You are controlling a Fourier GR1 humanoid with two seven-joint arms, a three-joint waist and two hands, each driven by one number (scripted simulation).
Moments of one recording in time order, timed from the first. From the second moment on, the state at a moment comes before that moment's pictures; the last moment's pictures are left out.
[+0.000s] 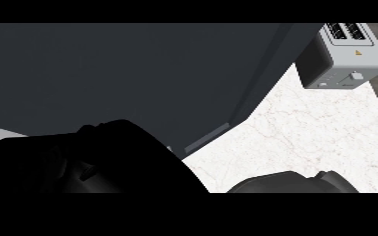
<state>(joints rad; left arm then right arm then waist) 0.43 0.86 -0.17 -2.09 1.00 -0.14 -0.53 -1.04 0.00 0.59 -1.94 -0.11 -0.35 0.85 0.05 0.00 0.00</state>
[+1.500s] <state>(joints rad) 0.45 0.91 0.08 -2.03 1.17 -0.32 -0.44 -1.29 -0.01 0.47 -1.03 -0.22 -0.30 0.17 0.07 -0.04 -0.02</state>
